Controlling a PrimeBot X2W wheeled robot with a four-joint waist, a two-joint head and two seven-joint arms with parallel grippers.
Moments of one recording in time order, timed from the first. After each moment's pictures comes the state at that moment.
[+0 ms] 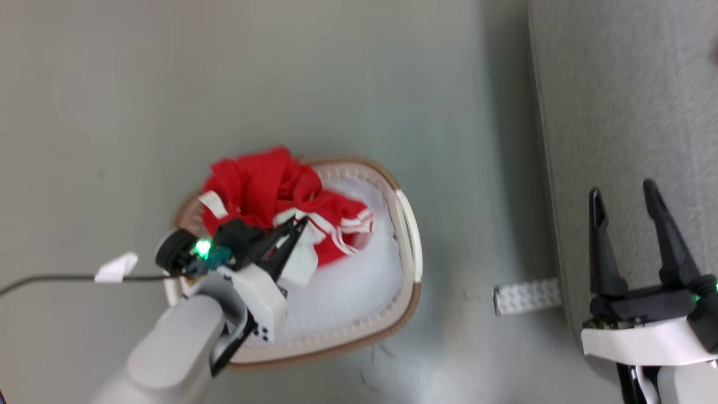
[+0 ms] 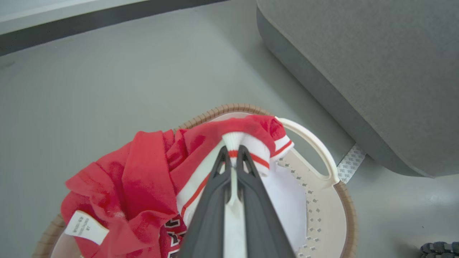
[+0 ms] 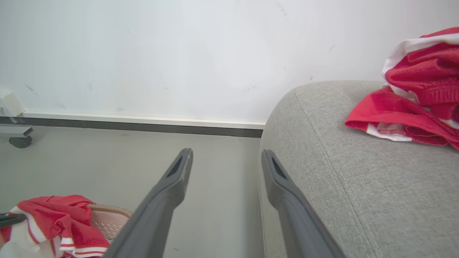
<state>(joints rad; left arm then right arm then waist) -0.71 0.34 -0.79 0.63 -0.44 -0.13 -0.26 -0.23 -0.05 0.03 -0.02 0.15 0.13 -0.26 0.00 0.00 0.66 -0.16</state>
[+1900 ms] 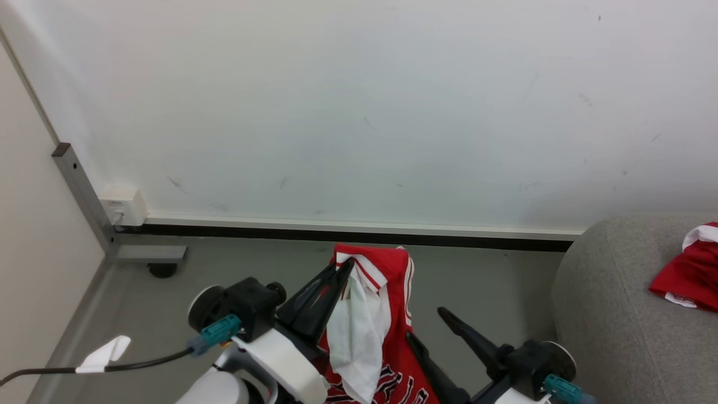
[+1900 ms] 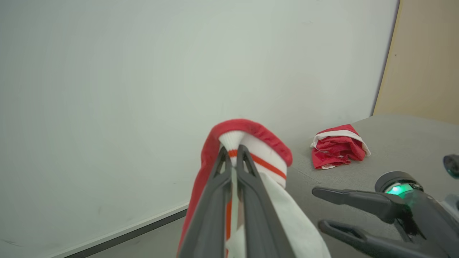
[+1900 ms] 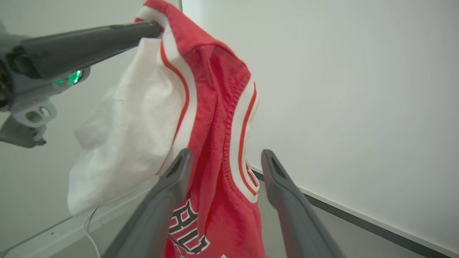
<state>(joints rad) -0.37 0.36 -0.65 0.03 -0.49 0.03 -0.11 -0.26 -0.15 0.66 0.30 0.47 0.13 -0.22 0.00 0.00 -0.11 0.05</state>
